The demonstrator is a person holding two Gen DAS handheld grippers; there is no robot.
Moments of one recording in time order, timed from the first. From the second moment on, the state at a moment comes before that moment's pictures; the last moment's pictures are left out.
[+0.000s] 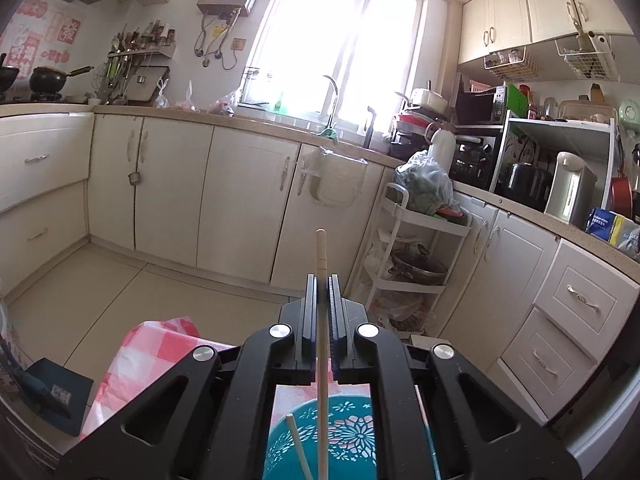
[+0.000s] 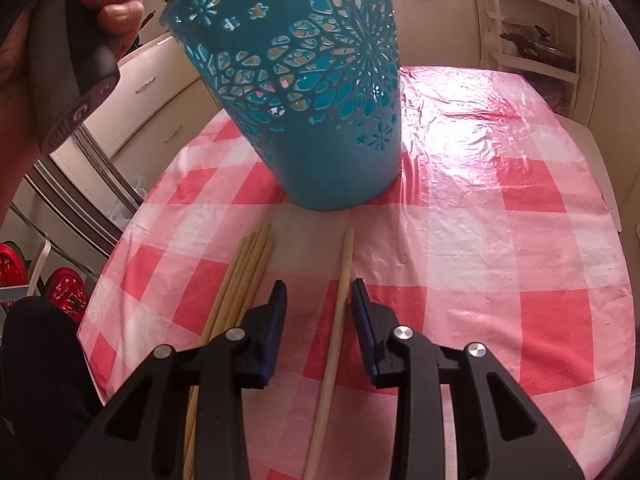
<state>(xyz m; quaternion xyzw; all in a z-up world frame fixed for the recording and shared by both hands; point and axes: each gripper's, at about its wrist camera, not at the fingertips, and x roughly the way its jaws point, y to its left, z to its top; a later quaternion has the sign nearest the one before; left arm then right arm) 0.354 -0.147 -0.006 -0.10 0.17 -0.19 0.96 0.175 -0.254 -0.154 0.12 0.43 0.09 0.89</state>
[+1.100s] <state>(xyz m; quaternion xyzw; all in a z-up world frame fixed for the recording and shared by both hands) 0.260 -0.005 -0.083 -0.04 0.28 -0.11 0.95 0.165 -0.225 -0.151 -0.03 0.44 0.04 0.90</state>
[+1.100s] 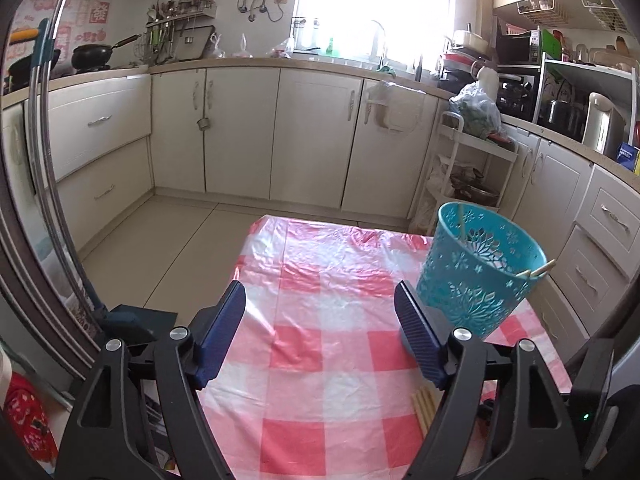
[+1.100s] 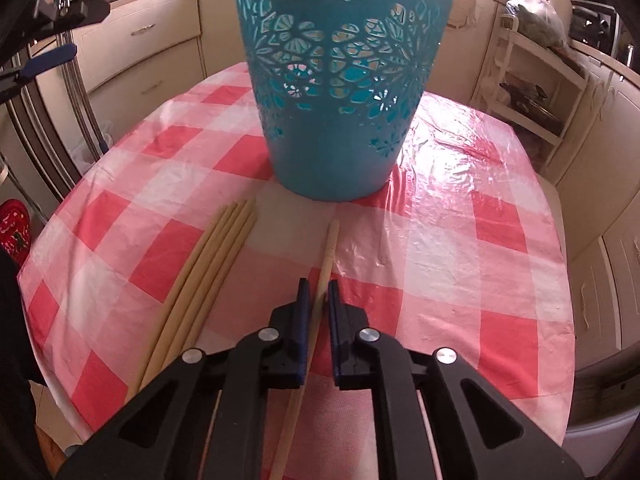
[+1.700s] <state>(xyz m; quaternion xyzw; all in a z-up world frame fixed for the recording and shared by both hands) 0.269 0.008 -0.104 -0.07 0.31 -0.10 0.94 0.121 -0.310 -0.041 0.26 0.31 0.13 0.90</state>
